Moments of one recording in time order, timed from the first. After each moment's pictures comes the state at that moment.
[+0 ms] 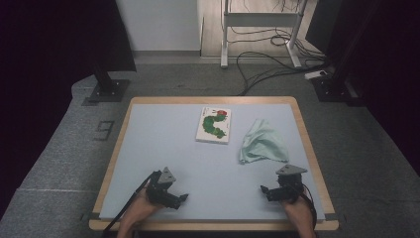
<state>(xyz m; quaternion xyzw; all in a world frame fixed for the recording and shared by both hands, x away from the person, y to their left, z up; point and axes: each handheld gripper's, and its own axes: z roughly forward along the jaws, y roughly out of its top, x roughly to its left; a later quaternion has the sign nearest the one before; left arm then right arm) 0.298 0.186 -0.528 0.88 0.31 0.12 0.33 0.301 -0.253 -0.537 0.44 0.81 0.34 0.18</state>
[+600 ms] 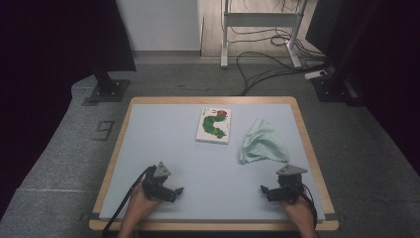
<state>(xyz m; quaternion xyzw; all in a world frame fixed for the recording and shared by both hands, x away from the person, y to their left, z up) 0.313 0.200 -0.529 0.87 0.34 0.13 0.33 0.301 -0.253 -0.537 0.44 0.81 0.34 0.18</state>
